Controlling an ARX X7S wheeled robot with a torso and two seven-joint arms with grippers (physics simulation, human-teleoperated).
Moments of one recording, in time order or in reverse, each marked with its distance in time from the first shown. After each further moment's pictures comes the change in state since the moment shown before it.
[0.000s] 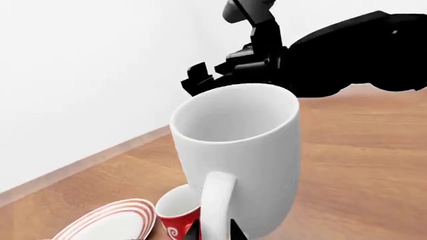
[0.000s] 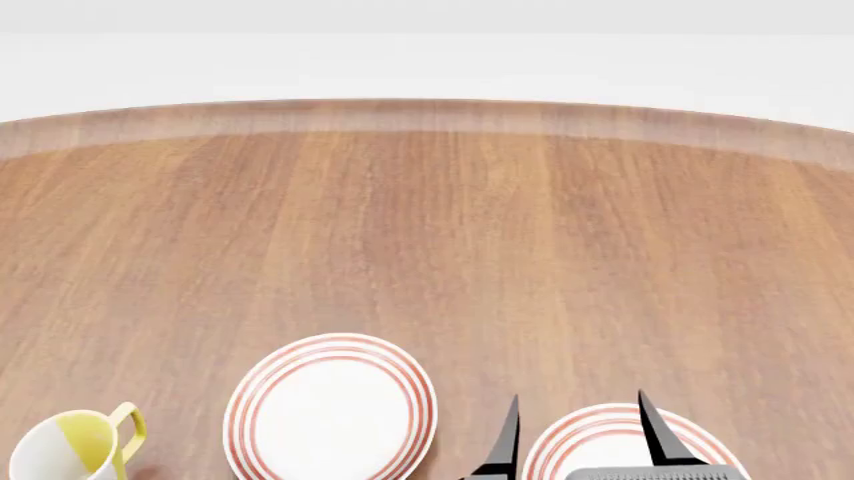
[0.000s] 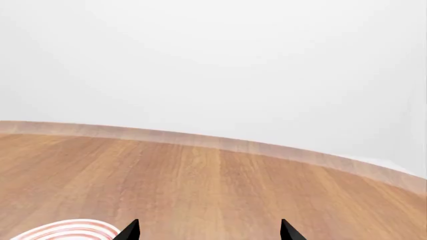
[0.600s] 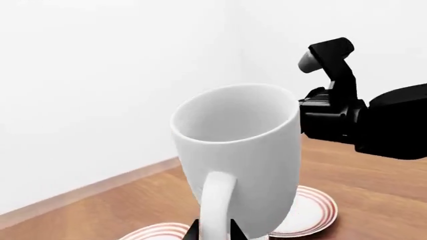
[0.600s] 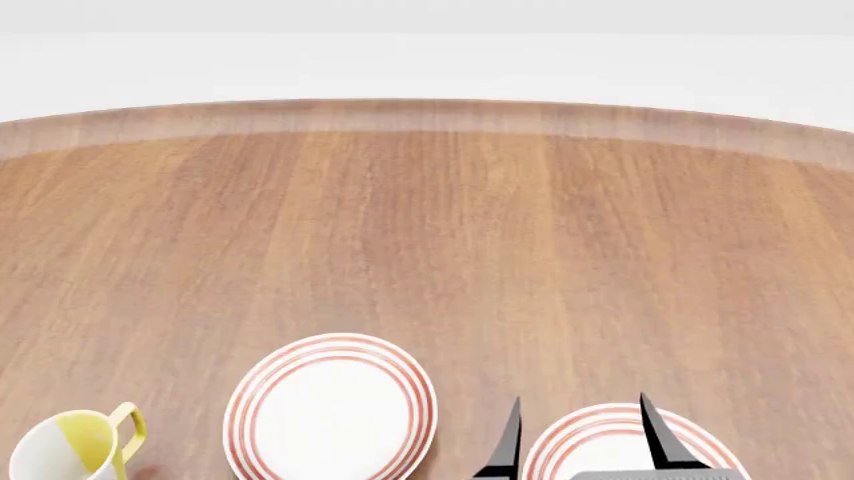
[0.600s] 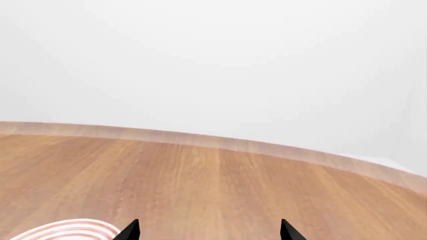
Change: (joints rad) left arm 0.006 -0.042 -0.057 0.127 -0.148 -0.019 -0.062; right arm -0.005 0.006 -0.003 0.006 0.009 -0.015 0.007
